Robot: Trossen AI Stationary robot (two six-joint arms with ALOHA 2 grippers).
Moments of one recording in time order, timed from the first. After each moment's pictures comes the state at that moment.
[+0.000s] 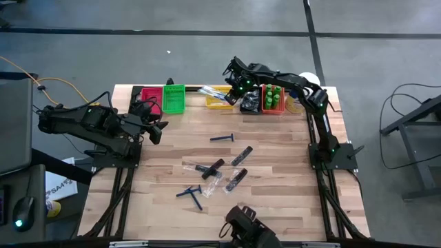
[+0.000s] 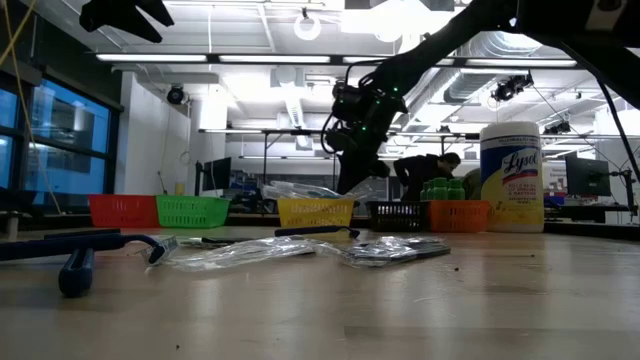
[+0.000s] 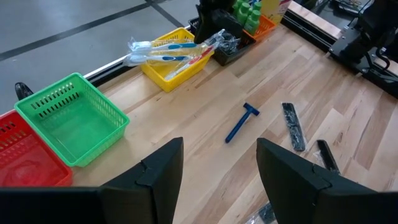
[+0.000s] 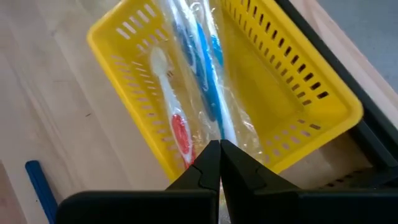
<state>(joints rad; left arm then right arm) -0.19 0.77 1.07 -1.02 -0.64 -0.79 -0.67 2.16 1.76 -0.71 -0.27 0.03</state>
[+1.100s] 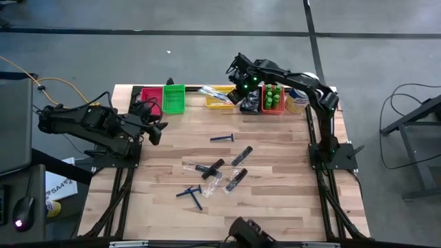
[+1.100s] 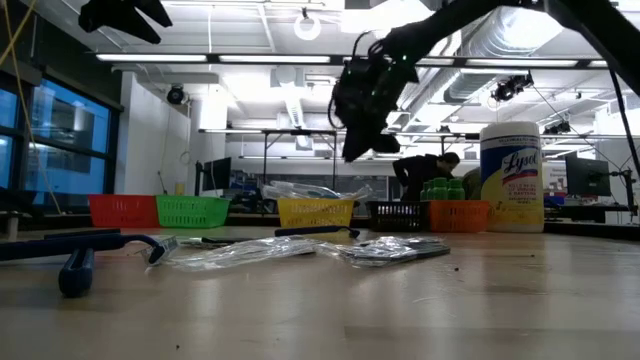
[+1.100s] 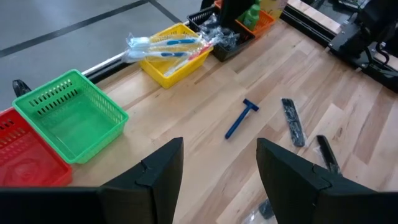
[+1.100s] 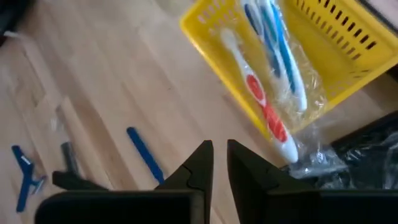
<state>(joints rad) -0.19 0.77 1.07 -1.03 -0.62 -0.79 -0.63 2.02 1.77 -0.88 -0.40 0.17</state>
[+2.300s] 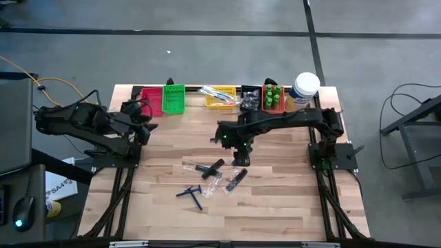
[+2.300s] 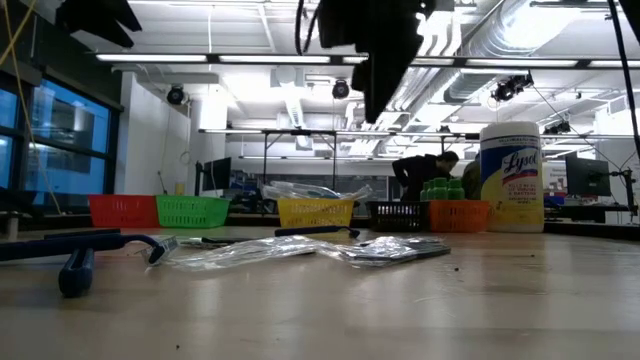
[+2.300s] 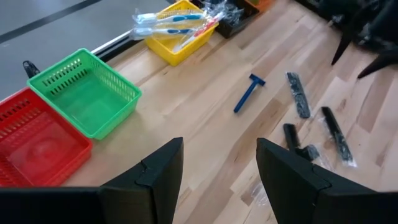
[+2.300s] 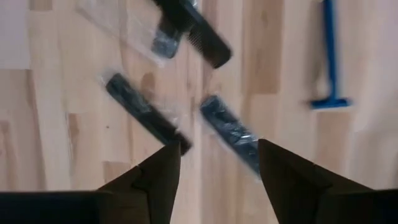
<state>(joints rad) -0.19 0.67 1.07 -1.19 -0.56 -0.79 -0.01 1.91 1.71 -1.14 -0.13 0.02</state>
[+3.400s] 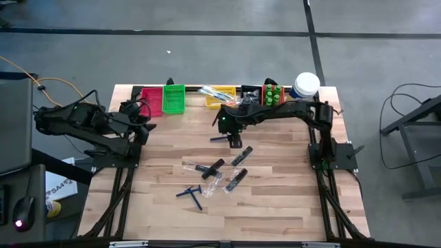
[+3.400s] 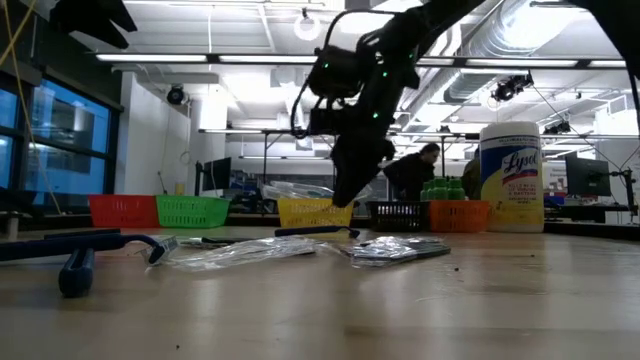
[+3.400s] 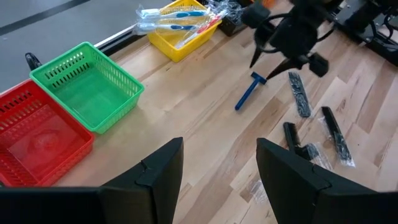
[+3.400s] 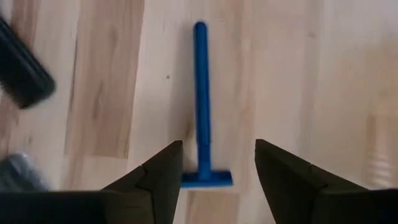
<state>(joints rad) -0.19 0.65 1.07 -1.21 -0.55 -0.82 -0.24 1.99 1.41 -0.57 -0.07 -0.33</state>
